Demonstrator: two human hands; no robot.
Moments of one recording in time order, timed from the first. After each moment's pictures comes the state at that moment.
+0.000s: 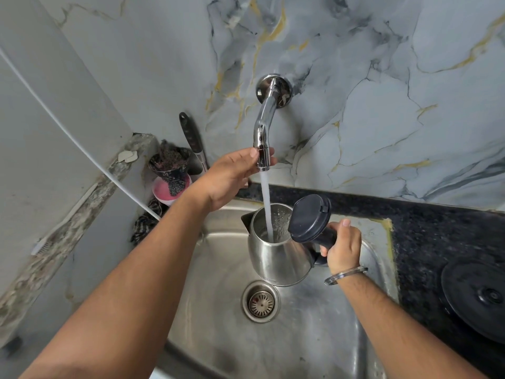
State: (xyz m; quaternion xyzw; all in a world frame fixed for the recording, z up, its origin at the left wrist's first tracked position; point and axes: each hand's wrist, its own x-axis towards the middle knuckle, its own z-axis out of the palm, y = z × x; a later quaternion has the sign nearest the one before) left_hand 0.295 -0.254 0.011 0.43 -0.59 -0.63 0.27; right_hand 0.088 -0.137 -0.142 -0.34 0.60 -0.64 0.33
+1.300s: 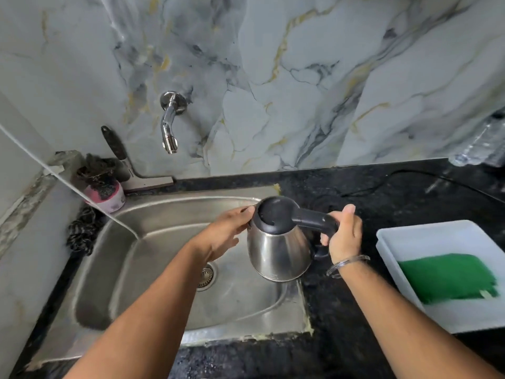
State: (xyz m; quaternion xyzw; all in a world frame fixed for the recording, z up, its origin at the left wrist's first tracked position) left_hand 0.210 -0.027 -0.022 0.39 -0.59 -0.70 0.09; right_hand -0.003 0.107 -0.042 -0.30 0.65 -0.67 0.19
